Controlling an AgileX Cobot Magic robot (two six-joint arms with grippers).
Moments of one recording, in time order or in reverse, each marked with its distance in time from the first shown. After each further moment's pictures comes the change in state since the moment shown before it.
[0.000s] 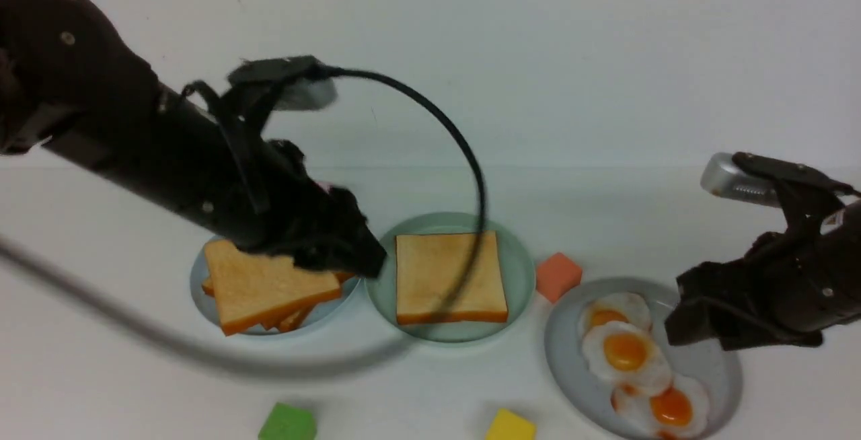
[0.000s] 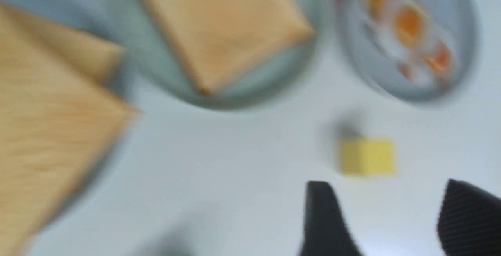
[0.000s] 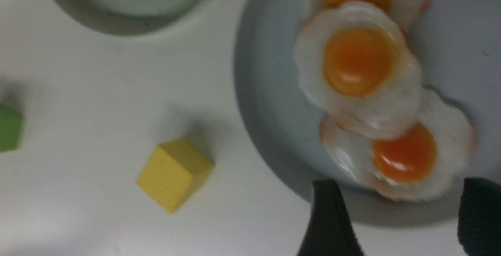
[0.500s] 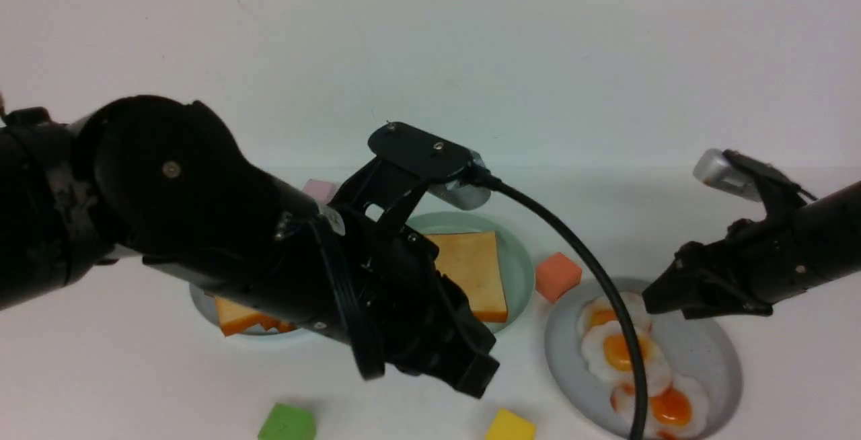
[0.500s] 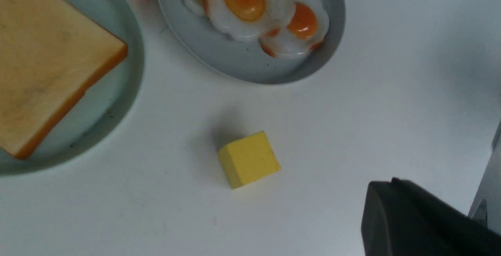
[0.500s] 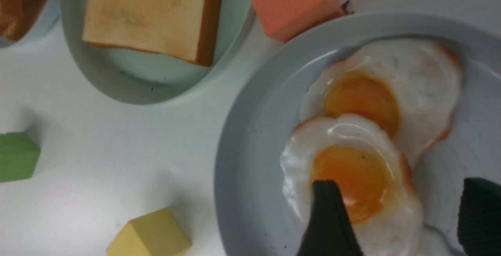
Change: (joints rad) right arm -0.183 0.330 -0.112 0.353 0.008 -0.565; left arm -0.308 -0.038 0.096 0.022 -0.223 -0.012
